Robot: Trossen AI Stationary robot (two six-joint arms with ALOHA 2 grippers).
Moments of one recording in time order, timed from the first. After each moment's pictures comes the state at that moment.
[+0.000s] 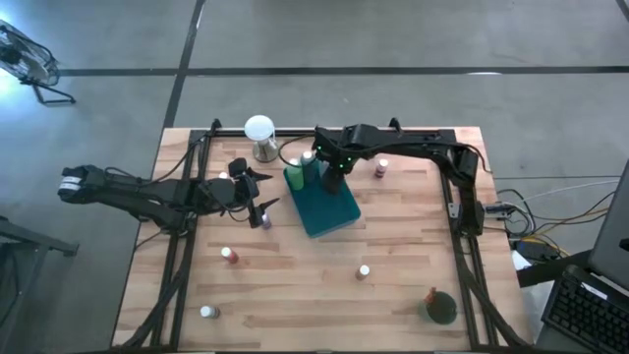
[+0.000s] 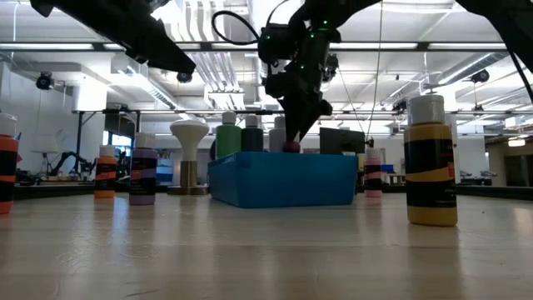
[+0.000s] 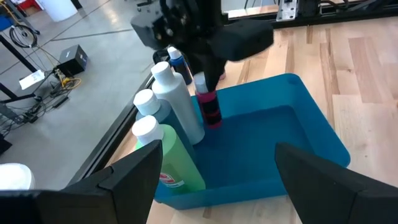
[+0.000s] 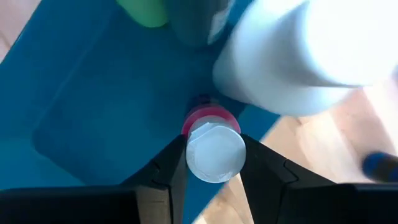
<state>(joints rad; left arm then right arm) -0.07 0.90 0.65 -0.16 -0.49 0.05 -0.31 2.01 1.76 -1.04 0.02 0.25</state>
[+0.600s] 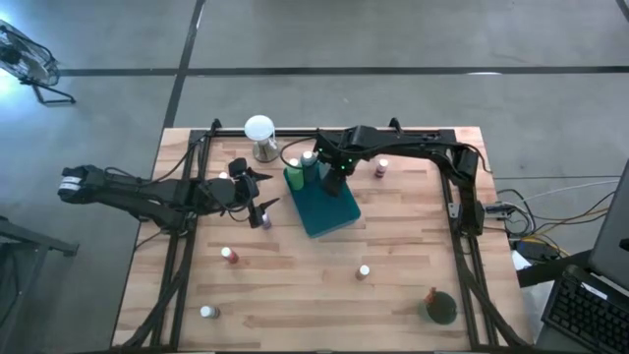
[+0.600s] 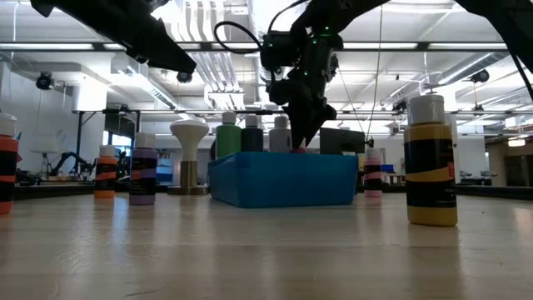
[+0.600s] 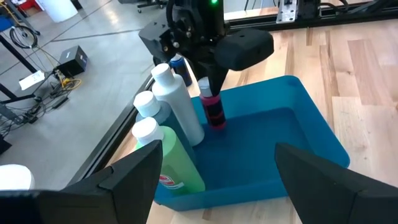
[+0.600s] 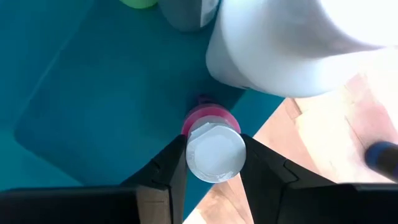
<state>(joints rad) -0.07 0.90 0.65 -0.15 -0.49 0.05 -0.32 2.01 1.72 -1.04 0.02 0.25</state>
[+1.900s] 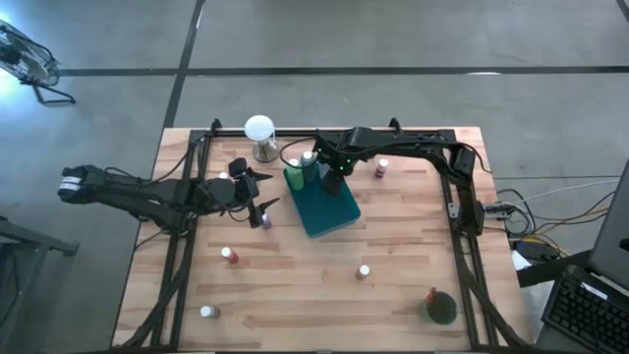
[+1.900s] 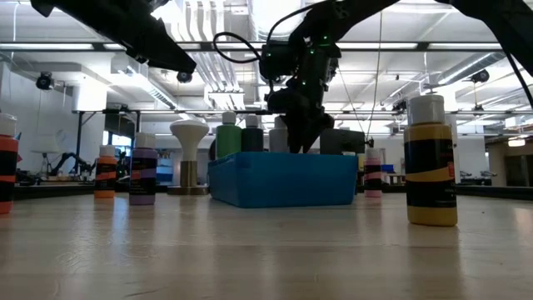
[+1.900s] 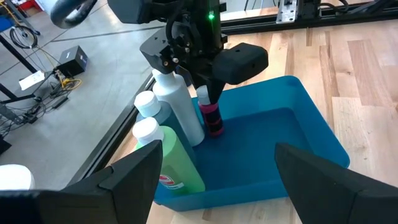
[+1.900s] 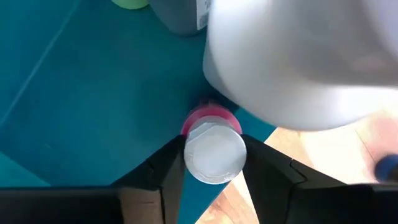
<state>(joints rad) -0.07 0.90 0.65 -0.15 -0.49 0.05 -0.34 2.04 1.69 -0.99 0.02 0.22</state>
